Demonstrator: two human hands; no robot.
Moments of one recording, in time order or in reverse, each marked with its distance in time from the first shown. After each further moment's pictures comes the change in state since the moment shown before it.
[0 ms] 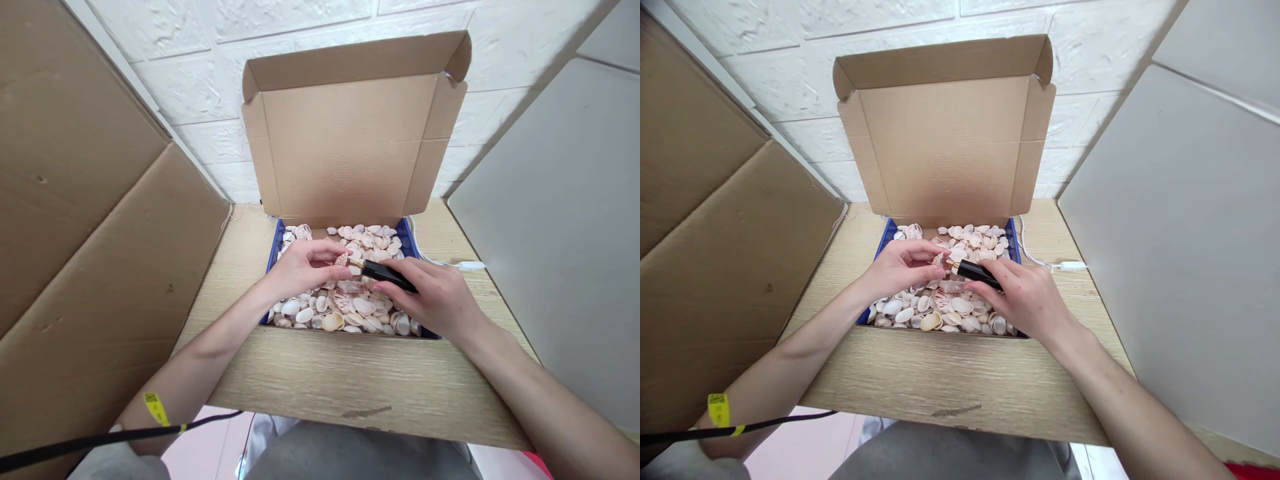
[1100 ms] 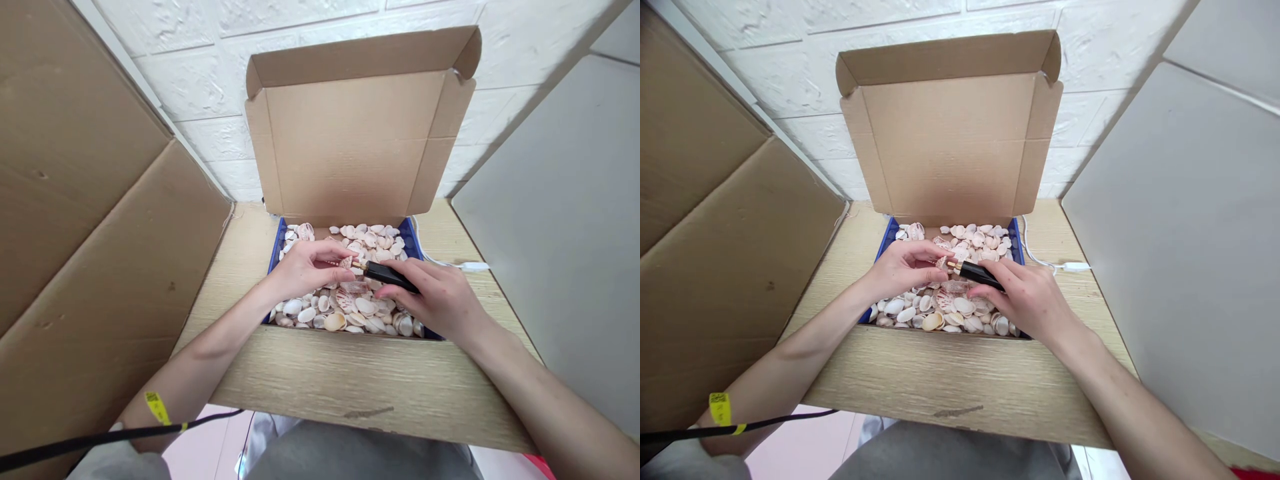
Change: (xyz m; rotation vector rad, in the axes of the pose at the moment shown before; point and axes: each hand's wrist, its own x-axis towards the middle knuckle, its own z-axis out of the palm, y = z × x) left_hand 0.000 -0.003 -0.002 0.020 -0.032 0.045; right_hand -0.003 0.003 0.003 0.063 -0.013 -0.026
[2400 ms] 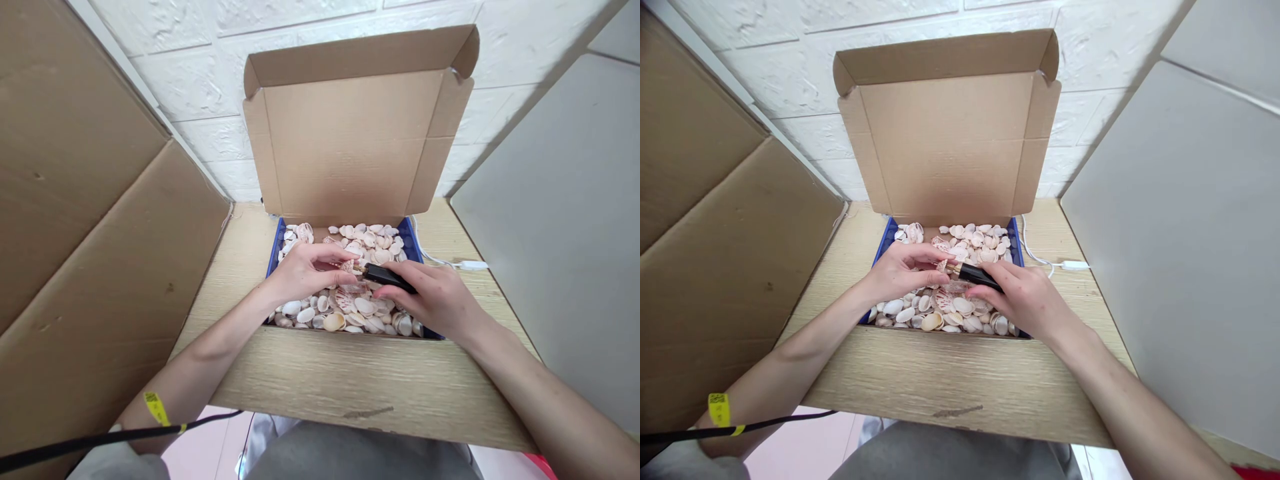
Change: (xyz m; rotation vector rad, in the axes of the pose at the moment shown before) left_hand 0.001 -0.007 0.002 0.119 0.018 0.149; right_hand 0.003 0.001 0.000 0.058 -0.005 -0.048
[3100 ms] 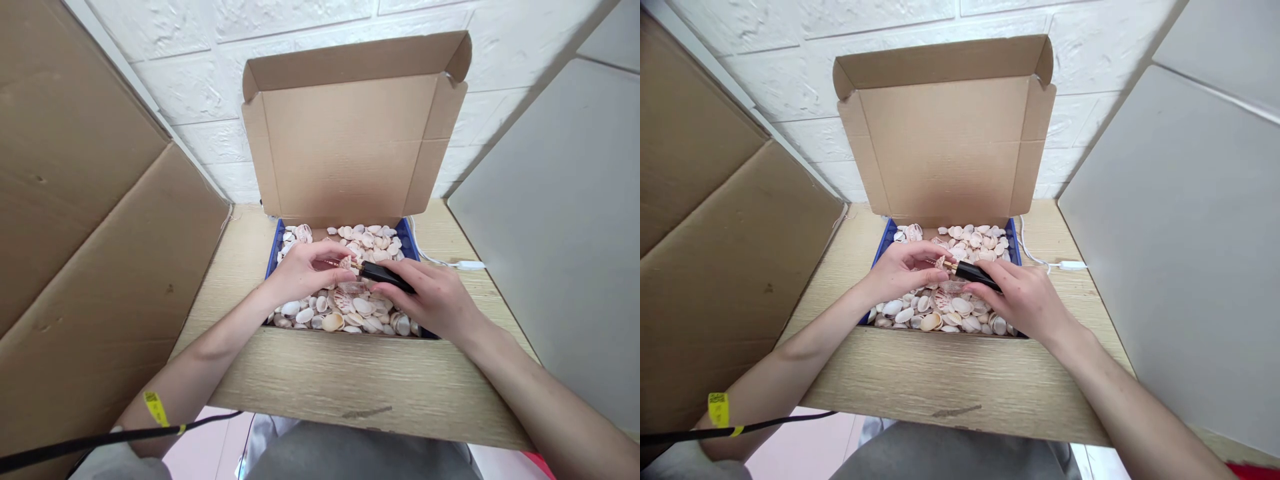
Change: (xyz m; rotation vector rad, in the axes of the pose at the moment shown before) left_hand 0.000 0.007 0.002 0.023 0.036 -0.051; right_hand 0.001 -0.003 -0.002 -0.063 0.016 0.012
